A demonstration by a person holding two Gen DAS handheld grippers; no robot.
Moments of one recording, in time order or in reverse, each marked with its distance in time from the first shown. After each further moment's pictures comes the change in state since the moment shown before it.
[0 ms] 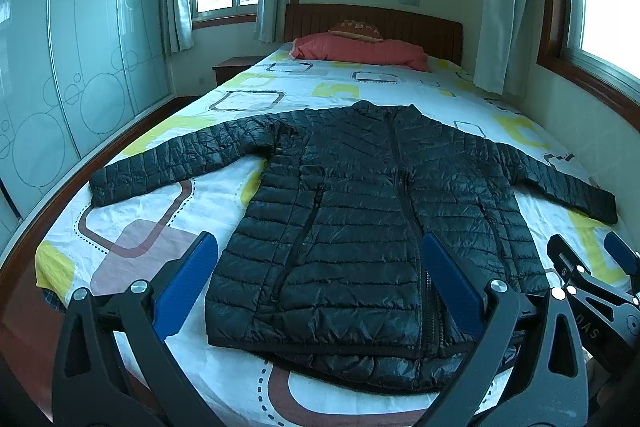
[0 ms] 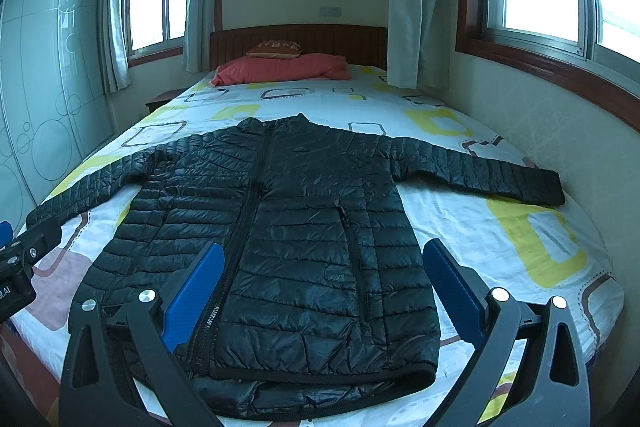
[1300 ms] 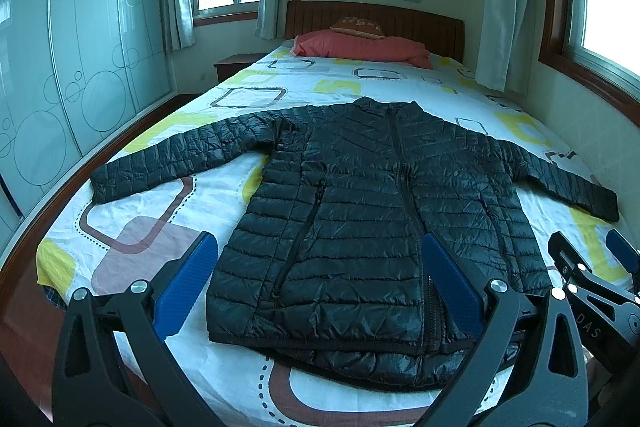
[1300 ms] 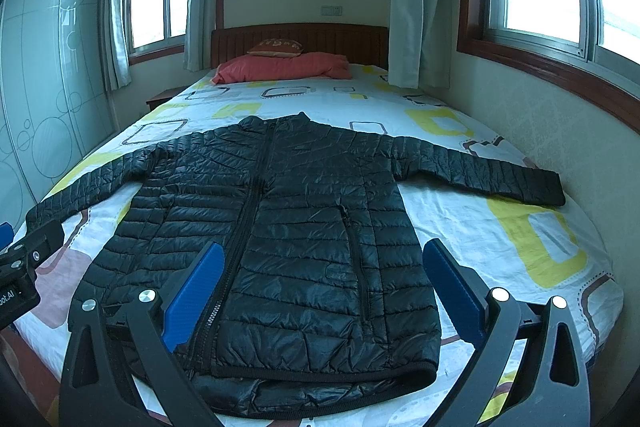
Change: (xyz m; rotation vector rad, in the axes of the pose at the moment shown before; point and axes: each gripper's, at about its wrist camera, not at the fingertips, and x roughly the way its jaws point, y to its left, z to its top) left arm 0.002 0.004 -0.006 -0.001 0.007 -0.001; right arm 0.001 0.000 0.000 -0.003 0.004 0.001
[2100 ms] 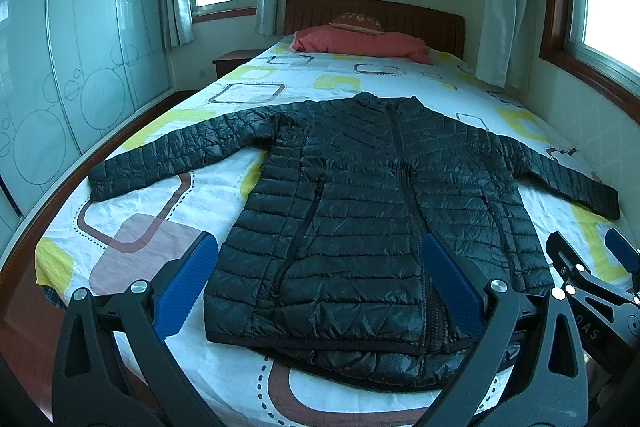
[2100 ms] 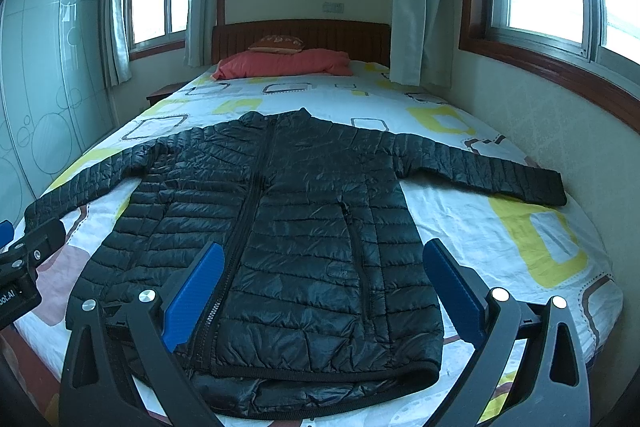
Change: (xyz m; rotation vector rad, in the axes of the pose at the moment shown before) left arm 0.005 0.003 -0.007 0.000 0.017 0.000; right arm 0.006 0.000 -0.004 -0.003 0.017 0.003
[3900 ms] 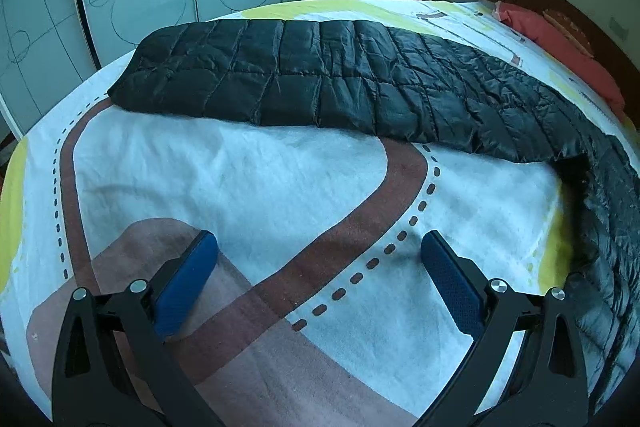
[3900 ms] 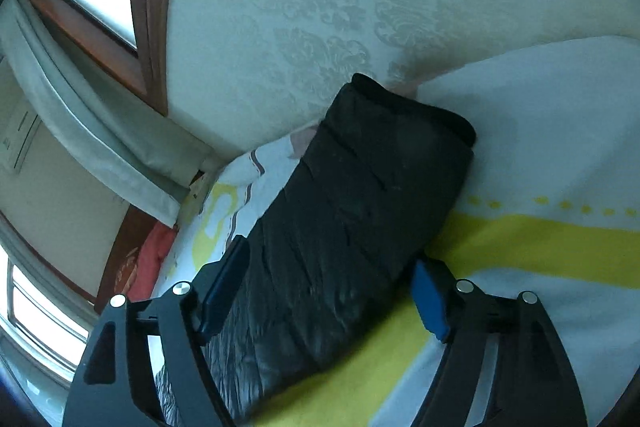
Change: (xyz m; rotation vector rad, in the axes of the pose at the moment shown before) left arm 0.269 0.239 0.001 -0.479 0.226 0.424; right arm 0.272 -0.479 -0.006 1.098 -0.224 -0.195
